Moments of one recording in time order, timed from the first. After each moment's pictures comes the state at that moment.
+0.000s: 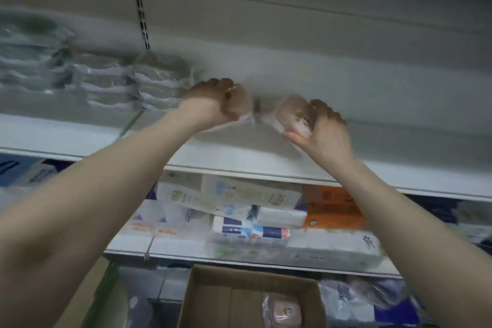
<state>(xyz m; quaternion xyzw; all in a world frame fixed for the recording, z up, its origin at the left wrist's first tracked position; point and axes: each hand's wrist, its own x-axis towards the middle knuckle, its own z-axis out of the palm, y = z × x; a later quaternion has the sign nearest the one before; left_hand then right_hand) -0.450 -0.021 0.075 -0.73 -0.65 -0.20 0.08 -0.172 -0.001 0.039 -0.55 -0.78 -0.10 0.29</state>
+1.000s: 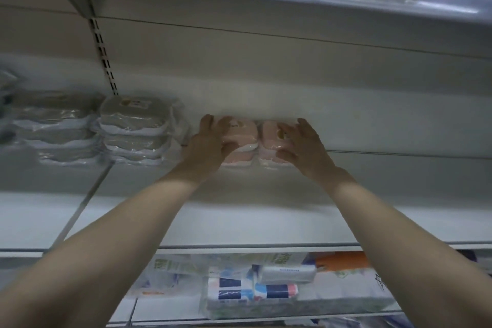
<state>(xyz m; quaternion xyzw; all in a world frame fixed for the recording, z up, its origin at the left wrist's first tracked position) -0.455 0.087 0.023 -0.70 -0.66 -0.27 -0.01 -0.195 0.145 0.018 -0.51 -0.84 0.00 0.21</state>
